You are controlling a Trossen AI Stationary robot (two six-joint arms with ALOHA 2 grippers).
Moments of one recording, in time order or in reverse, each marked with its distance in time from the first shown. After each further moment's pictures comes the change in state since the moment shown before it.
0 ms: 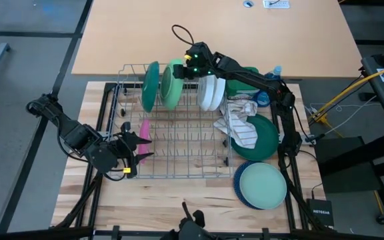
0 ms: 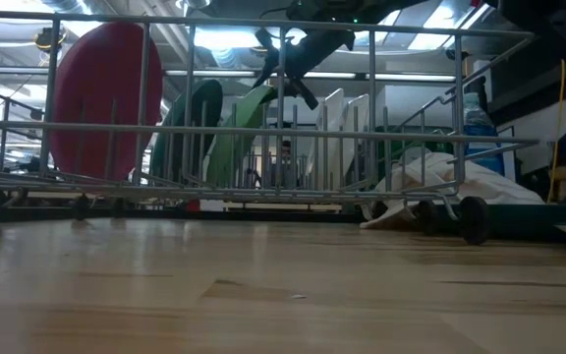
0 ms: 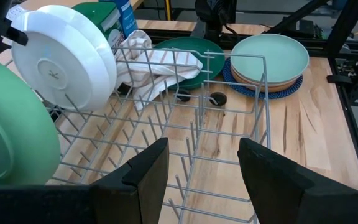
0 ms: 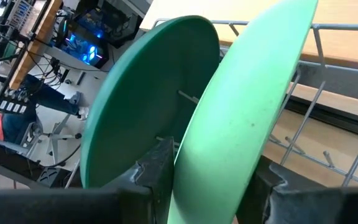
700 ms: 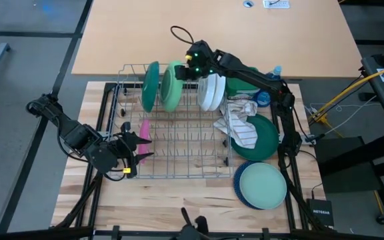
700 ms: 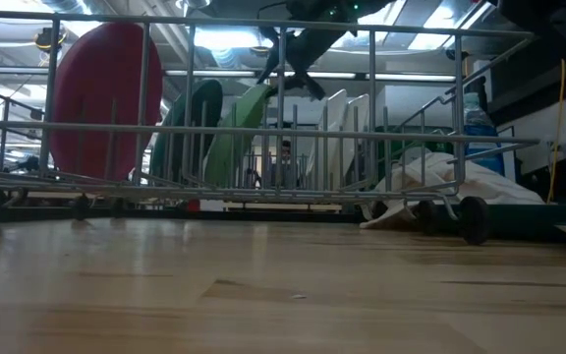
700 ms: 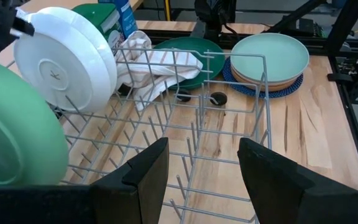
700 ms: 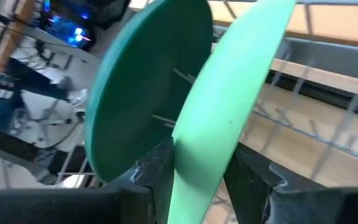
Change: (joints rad) left arm 0.000 0.000 0.000 0.000 0.000 0.013; right arm 0.017 0.000 0.099 -0.188 -0.013 -0.006
